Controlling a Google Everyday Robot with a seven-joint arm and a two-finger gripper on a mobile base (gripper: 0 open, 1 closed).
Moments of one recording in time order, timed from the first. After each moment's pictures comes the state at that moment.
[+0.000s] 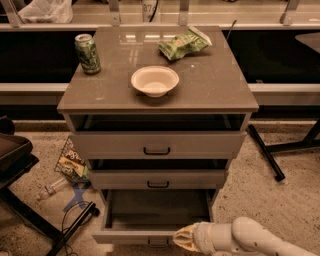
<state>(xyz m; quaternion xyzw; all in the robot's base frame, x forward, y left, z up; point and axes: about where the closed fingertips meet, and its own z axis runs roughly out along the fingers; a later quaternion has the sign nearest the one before) 0.400 -0.072 0.379 -0.74 0.48 0.16 0.44</state>
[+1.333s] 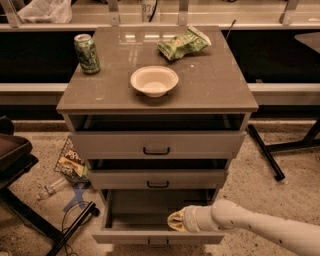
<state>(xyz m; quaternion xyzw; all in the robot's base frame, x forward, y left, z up) 0.467 -0.057 0.344 -0.76 0.50 0.11 0.39</state>
